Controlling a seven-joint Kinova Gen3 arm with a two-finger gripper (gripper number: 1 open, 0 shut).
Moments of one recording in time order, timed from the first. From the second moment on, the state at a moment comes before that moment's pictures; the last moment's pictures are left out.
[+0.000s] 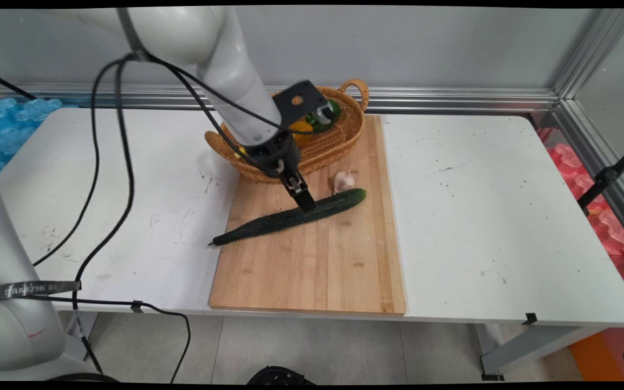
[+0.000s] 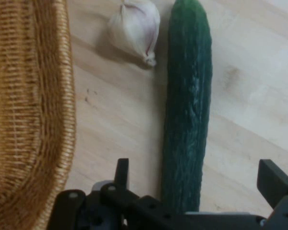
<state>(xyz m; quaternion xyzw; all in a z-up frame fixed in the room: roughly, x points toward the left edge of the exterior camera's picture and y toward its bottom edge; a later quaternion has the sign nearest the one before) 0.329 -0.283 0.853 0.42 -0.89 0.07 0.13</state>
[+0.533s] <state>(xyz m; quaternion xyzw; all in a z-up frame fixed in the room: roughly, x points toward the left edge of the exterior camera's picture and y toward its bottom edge) 0.316 -0.296 0.813 0.42 -0.90 0.06 0.09</state>
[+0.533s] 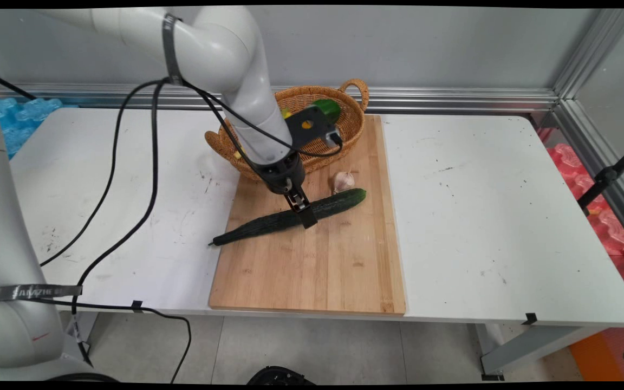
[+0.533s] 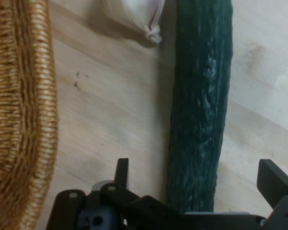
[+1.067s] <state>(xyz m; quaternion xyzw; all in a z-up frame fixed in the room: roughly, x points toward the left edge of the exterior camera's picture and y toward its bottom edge) 0.315 -0.297 0.801 0.40 -0.91 0.05 0.08</state>
